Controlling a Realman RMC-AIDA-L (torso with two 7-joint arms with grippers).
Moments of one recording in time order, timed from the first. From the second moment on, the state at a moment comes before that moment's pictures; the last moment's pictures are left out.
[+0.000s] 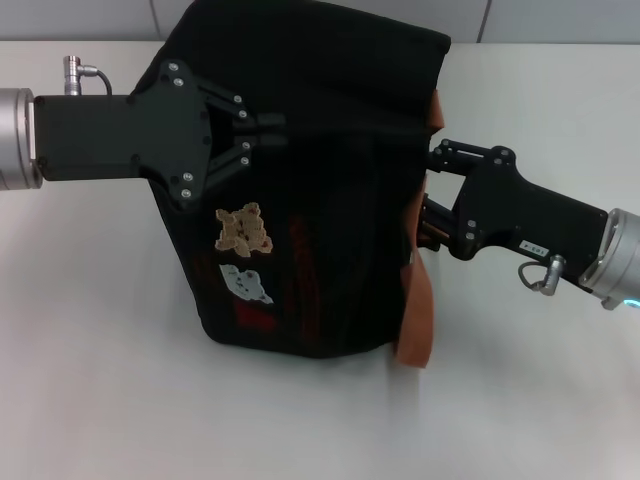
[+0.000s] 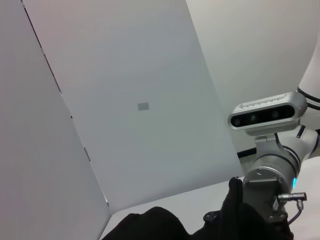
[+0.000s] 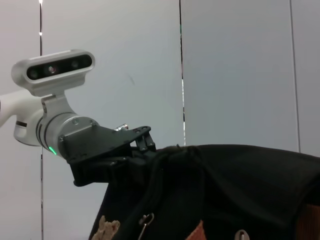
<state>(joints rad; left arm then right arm) -0.56 -2.07 0.72 0.91 1.87 1.81 -1.01 0.62 2.08 -0.28 -0.13 -2.03 -1.59 0.67</state>
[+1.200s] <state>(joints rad) -0.55 -2.07 0.73 0.90 1.87 1.79 -1.01 0.61 2.09 -0.28 -0.12 -2.03 -1.59 0.65</state>
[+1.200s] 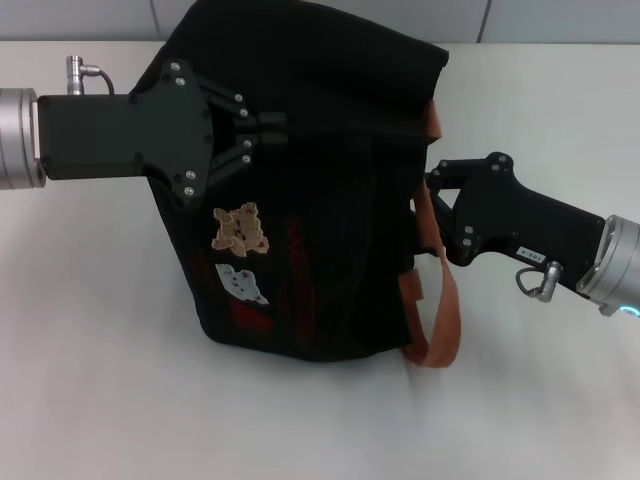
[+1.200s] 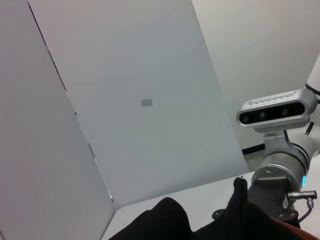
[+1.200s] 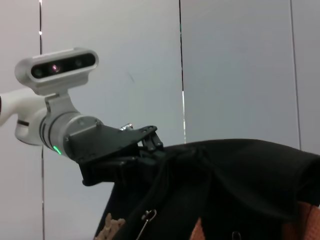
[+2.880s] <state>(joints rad) -0.55 -2.06 0.73 0.87 1.89 1.78 -0.98 0.62 2.08 -0.49 -0.40 -2.04 -1.71 1.31</state>
